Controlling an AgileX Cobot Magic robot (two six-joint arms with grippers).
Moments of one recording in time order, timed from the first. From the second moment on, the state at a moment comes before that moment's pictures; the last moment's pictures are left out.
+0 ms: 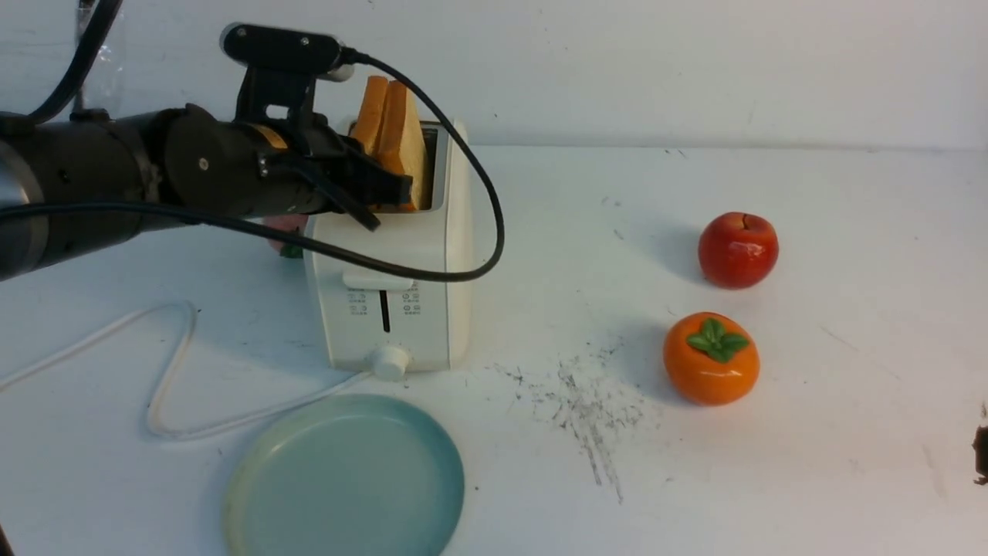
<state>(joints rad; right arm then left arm) -0.01 0.71 -0.79 0.57 0.99 -0.19 -0.29 1.67 -1.23 -0.33 0.07 0.26</state>
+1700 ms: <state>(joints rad) -0.01 0.71 -0.79 0.57 0.98 -0.21 -0.11 1.20 -0.79 -0.74 0.82 0.35</state>
